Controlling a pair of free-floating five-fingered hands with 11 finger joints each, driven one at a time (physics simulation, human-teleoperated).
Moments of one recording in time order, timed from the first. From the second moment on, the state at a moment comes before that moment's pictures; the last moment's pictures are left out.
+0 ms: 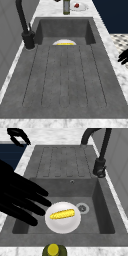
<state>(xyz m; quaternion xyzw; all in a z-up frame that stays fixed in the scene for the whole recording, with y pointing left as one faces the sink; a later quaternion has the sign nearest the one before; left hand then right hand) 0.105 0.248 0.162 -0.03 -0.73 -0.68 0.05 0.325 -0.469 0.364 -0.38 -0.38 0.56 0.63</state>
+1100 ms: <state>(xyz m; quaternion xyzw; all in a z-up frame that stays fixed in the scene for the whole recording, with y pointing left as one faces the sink) 0.105 0.248 0.162 -0.03 -0.73 -0.68 0.05 0.391 -0.543 0.301 -0.32 -0.37 0.59 0.64</state>
